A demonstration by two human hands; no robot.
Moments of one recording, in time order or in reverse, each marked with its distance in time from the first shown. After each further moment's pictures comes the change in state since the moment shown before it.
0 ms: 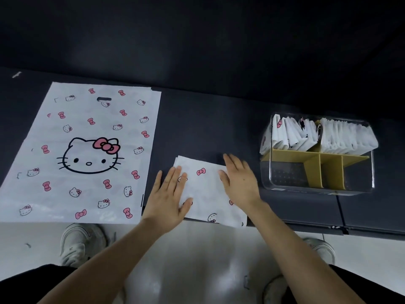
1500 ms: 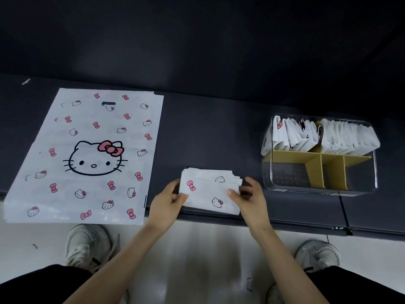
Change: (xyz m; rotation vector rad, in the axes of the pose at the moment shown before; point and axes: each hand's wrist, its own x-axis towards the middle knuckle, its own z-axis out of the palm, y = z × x) left_hand -0.004 0.017 -0.033 -0.976 -0.014 -0.568; right_hand -0.052 0.002 0.002 1.057 0.018 0.603
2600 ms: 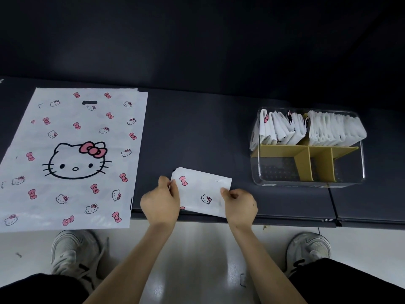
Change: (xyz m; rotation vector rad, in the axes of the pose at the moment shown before) left_hand 0.015 0.010 0.037 0.560 0.467 0.115; right_hand 0.004 0.011 0.012 -0.396 0.268 0.092
